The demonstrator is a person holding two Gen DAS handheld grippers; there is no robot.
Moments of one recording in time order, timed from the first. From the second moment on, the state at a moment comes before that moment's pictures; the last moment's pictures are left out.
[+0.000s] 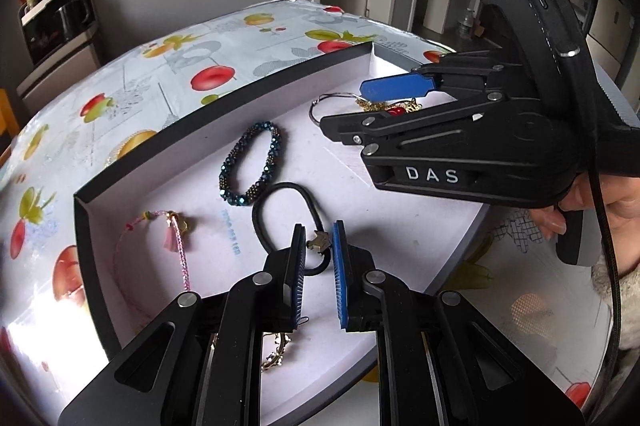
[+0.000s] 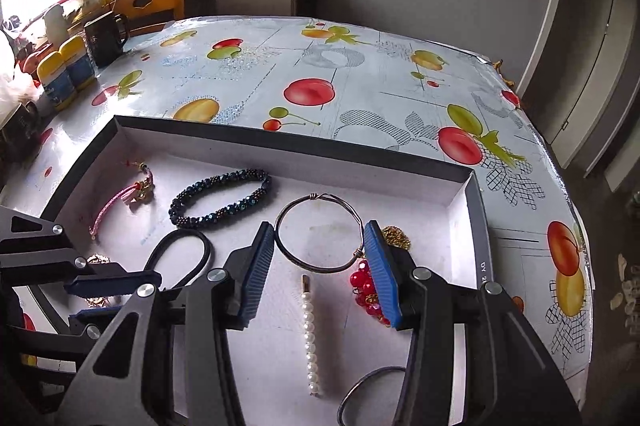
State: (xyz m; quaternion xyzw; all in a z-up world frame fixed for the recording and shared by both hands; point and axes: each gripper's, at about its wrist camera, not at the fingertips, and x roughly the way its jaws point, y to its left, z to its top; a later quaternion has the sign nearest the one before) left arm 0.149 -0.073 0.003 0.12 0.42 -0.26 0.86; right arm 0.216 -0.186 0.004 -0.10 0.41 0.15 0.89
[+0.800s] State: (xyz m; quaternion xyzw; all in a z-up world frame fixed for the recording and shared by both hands) left arm 0.140 -0.069 0.015 0.12 0.39 -0.26 0.88; right arm 0.206 -0.191 0.015 -0.08 0.39 0.16 0.90
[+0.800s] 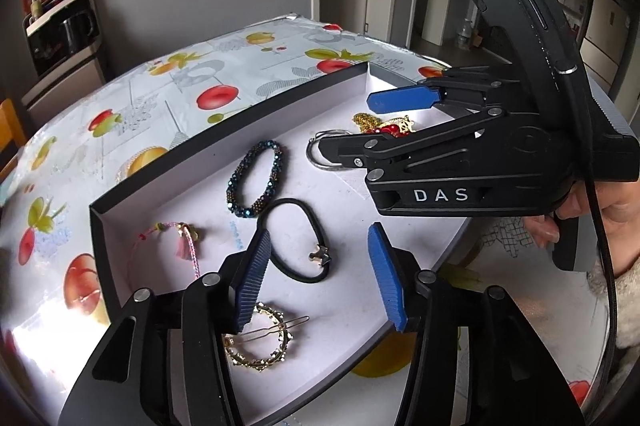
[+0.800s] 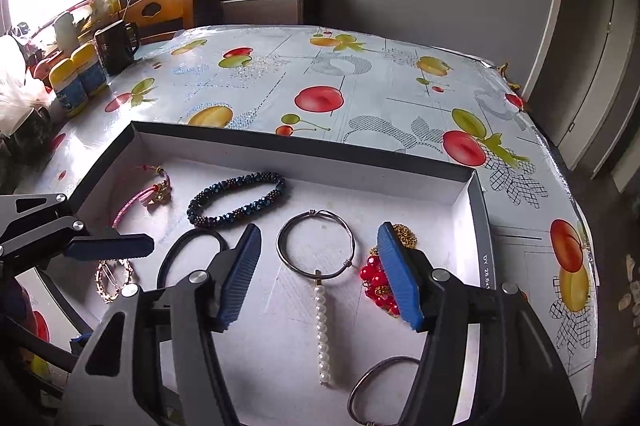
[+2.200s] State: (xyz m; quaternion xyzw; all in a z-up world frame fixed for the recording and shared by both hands) left arm 0.050 -0.025 0.037 0.05 0.26 -0.05 0.96; right arm 0.077 -0.237 0.035 -0.05 0.24 0.06 0.97
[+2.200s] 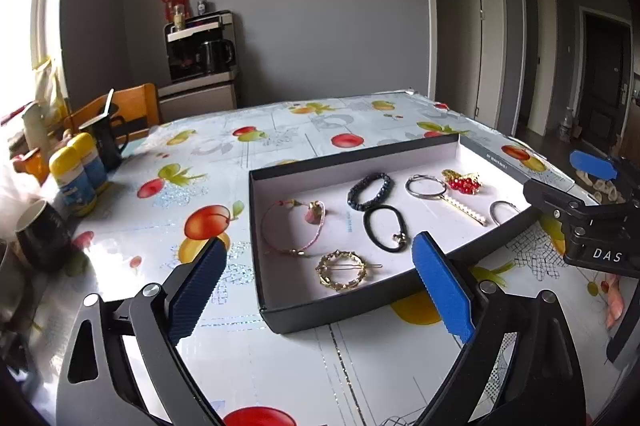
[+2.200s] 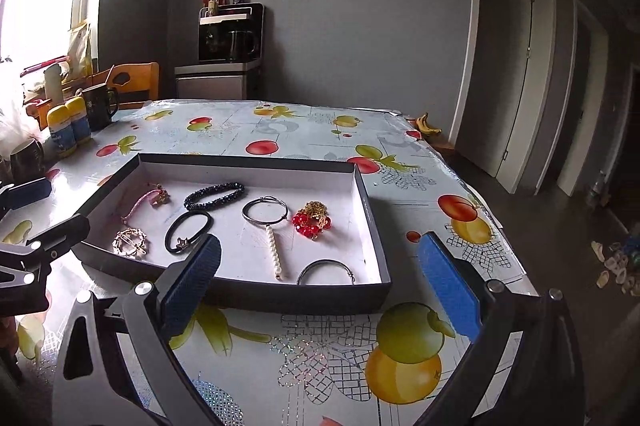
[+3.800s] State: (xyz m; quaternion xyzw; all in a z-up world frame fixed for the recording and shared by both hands) left arm 0.051 -0.020 0.039 0.05 0.24 -0.02 0.97; right arm 0.073 -0.229 0.037 -0.07 0.22 0.05 0.97
